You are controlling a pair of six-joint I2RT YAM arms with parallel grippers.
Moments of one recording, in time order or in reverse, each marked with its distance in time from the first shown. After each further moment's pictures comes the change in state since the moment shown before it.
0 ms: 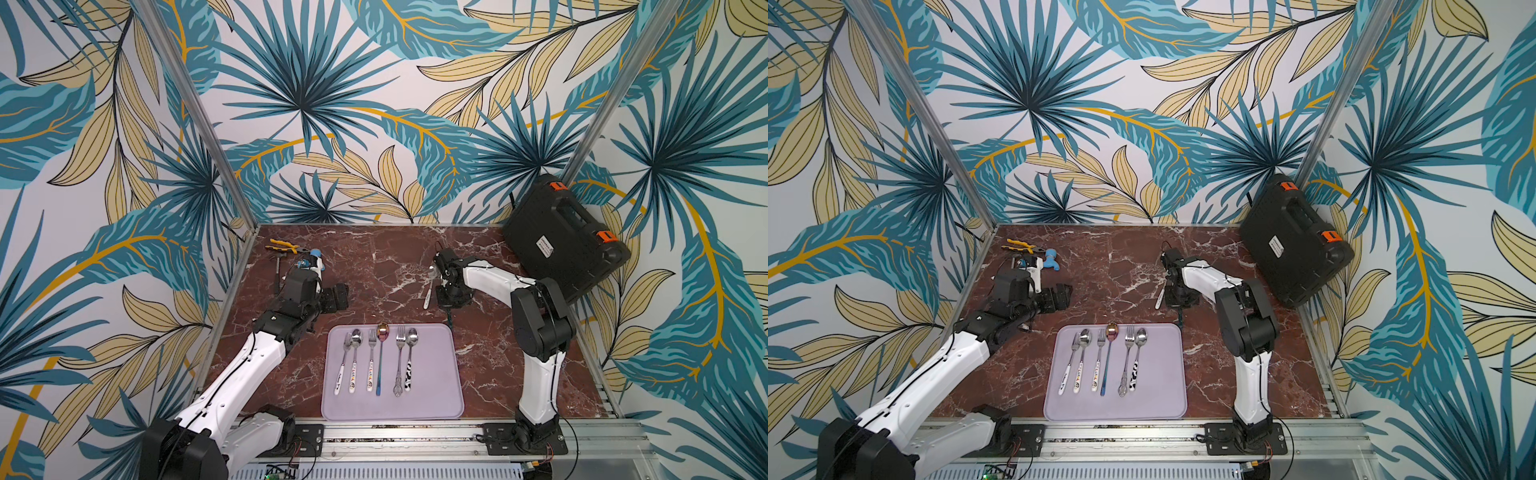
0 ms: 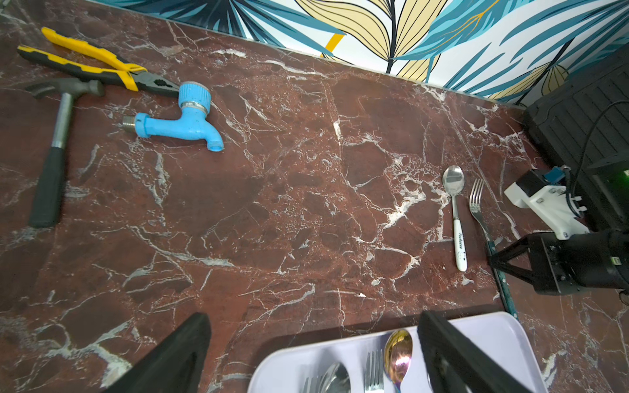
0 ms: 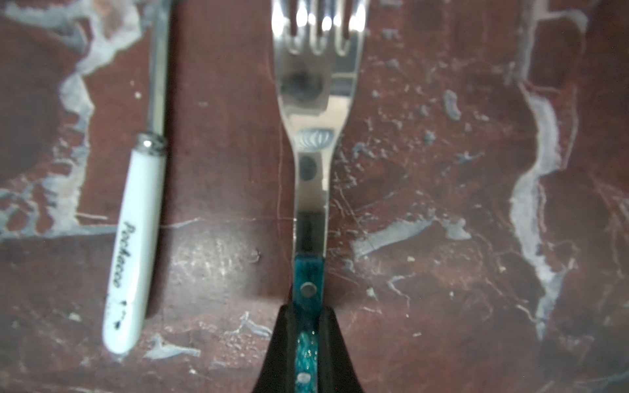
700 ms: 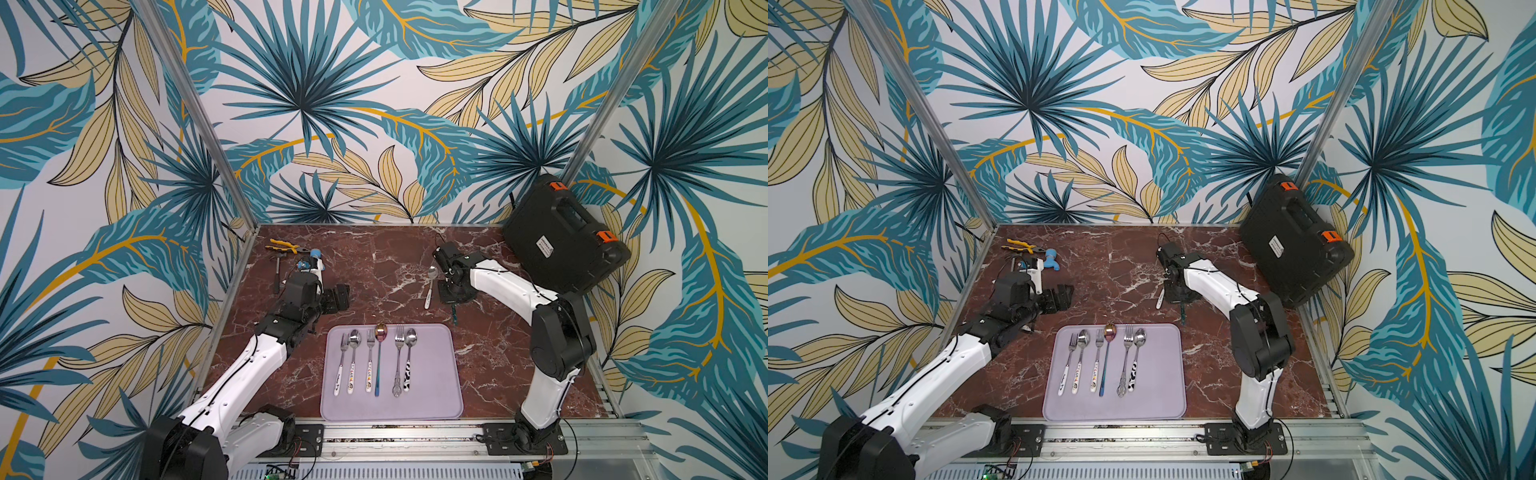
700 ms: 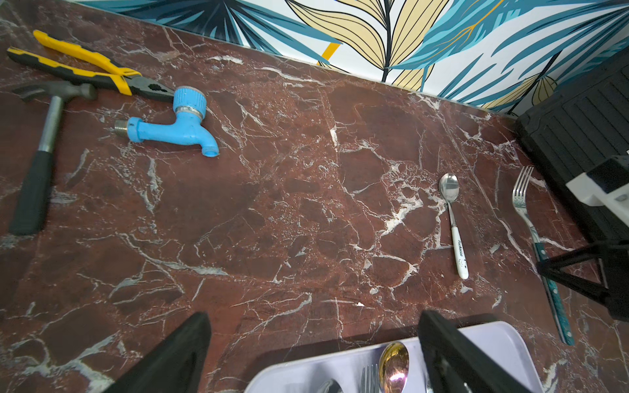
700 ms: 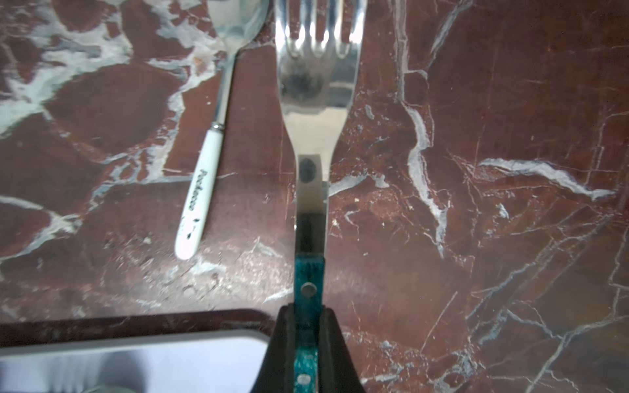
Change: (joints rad) left arm 0.001 0.000 -0.048 0.079 0.006 -0.009; right arm 0.084 -0.195 0.000 -0.096 0.111 0.034
